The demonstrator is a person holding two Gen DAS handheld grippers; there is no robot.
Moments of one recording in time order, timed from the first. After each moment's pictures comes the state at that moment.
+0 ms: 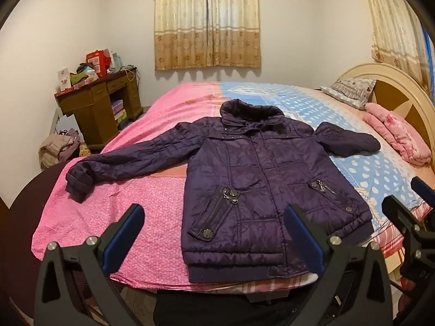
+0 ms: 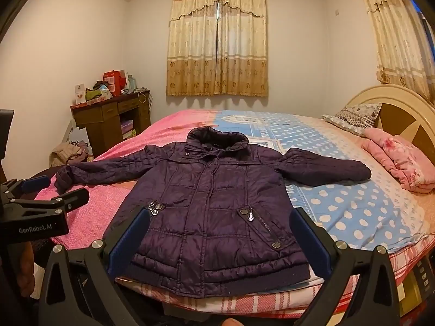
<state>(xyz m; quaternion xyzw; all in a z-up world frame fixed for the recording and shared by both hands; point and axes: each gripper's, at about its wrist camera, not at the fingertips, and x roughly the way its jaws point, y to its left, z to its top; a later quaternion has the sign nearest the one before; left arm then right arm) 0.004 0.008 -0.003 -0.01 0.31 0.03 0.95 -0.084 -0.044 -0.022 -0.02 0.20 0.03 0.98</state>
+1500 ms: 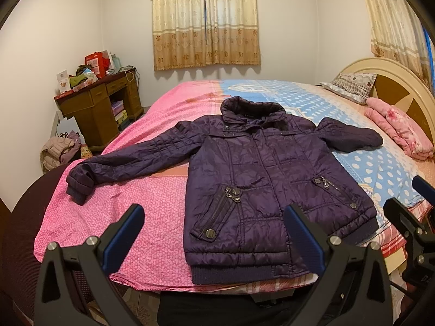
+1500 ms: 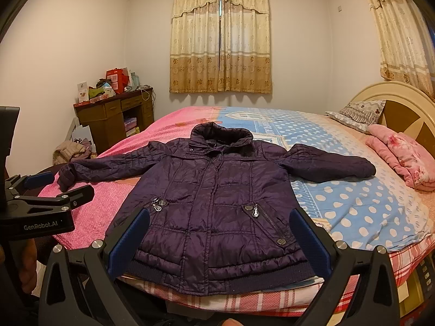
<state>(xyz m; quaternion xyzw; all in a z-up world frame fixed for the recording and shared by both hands) 0.006 0.009 -0.007 0.00 0.31 0.03 0.95 -0.083 -0.042 -0.028 -0.02 0.21 0.04 0.98</state>
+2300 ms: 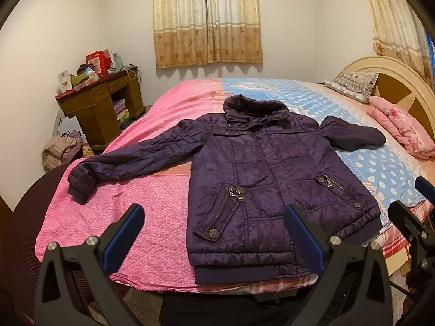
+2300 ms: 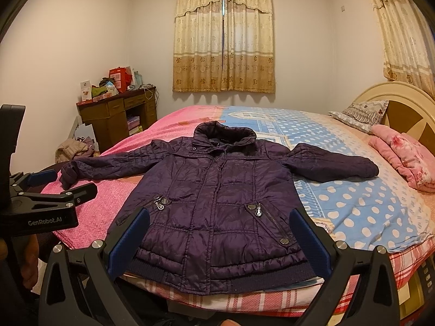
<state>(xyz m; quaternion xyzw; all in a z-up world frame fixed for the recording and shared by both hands) 0.006 0.015 -0.013 0.00 0.31 0.04 0.95 -0.082 -0.038 -0.031 -0.02 0.21 0.05 0.98</state>
